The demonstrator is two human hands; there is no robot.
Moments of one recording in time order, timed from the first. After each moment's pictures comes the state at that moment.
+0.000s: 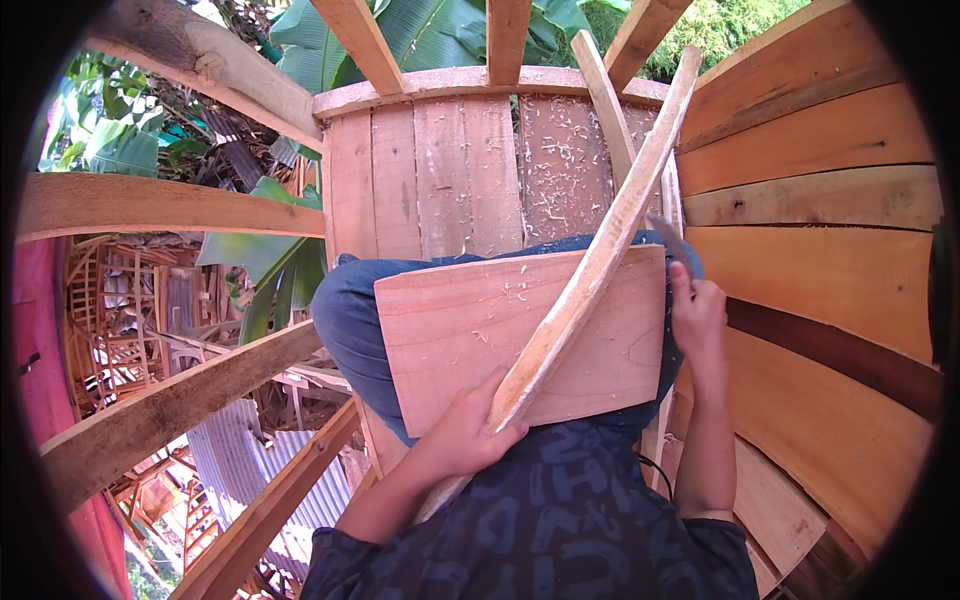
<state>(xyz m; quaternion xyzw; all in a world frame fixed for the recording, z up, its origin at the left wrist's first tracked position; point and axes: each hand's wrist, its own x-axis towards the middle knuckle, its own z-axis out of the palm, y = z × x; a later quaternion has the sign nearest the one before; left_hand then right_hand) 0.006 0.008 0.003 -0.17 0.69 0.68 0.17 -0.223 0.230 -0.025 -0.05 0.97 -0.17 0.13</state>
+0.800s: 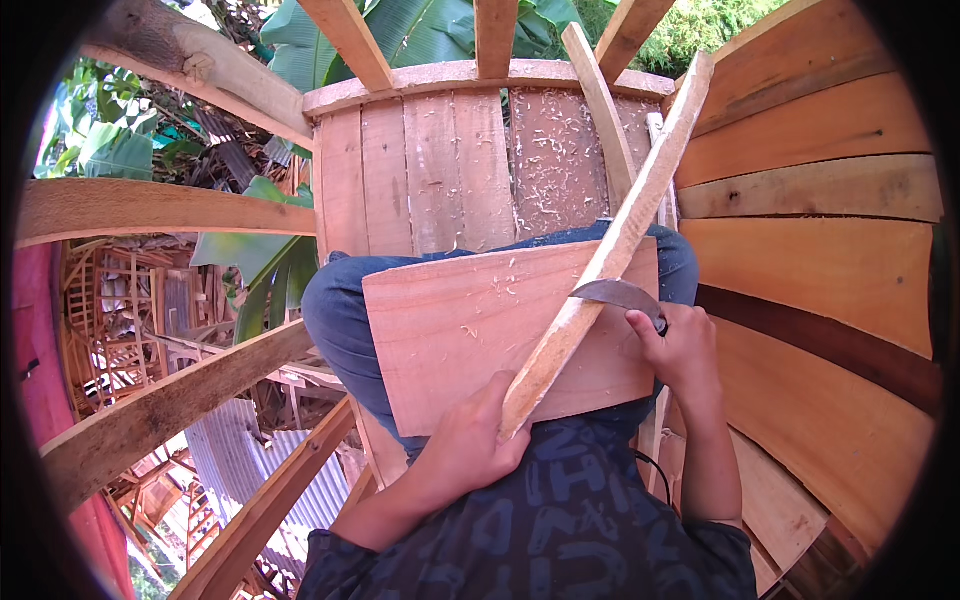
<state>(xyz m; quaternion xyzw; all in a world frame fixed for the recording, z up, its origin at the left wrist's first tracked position) -0.004 0.027 0.030 -0.22 0.78 0.56 0.17 -0.193 0.217 0.008 -0.19 0.96 -0.15 0.17</state>
